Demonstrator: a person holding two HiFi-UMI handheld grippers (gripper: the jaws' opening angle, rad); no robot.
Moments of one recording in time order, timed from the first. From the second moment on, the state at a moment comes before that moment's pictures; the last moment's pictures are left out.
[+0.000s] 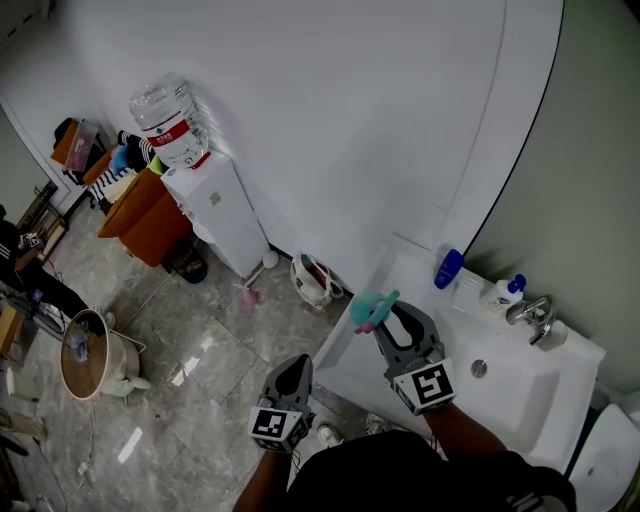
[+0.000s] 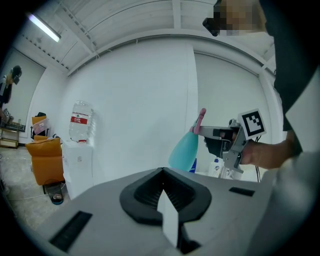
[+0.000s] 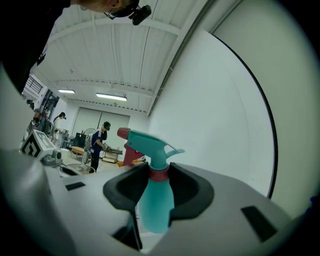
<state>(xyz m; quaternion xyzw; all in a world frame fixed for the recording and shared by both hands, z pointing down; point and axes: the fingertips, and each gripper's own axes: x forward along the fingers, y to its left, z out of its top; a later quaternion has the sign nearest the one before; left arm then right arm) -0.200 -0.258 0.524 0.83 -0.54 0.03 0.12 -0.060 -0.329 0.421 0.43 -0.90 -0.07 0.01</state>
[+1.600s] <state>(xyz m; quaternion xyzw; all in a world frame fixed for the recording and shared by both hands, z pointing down) -0.225 -0.274 0.471 0.82 -0.56 0.02 0.05 -0.057 -0.316 0.392 0.44 -0.89 -0.11 -0.01</state>
